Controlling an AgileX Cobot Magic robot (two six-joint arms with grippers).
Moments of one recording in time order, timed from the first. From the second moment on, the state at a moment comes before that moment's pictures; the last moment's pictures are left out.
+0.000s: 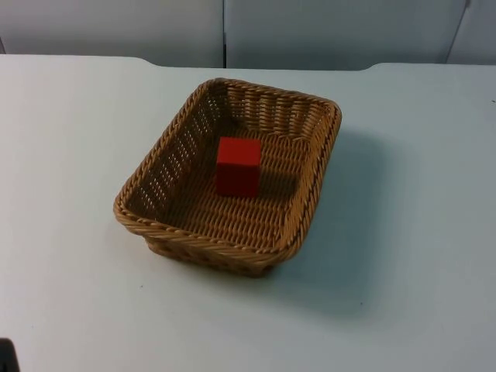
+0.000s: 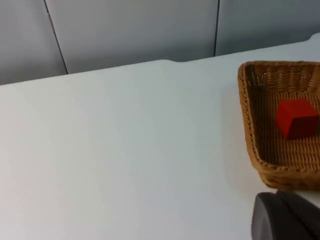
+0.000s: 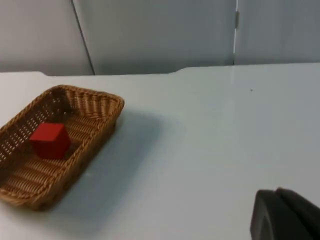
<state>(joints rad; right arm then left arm) 0.14 0.00 -0.65 -0.03 1.10 0.07 -0.10 0.07 -0.53 -0.09 0.92 0.13</state>
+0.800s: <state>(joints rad) 0.14 0.00 -0.55 0.06 1.13 0.03 -0.10 0.01 -0.53 -0.10 1.09 0.12</state>
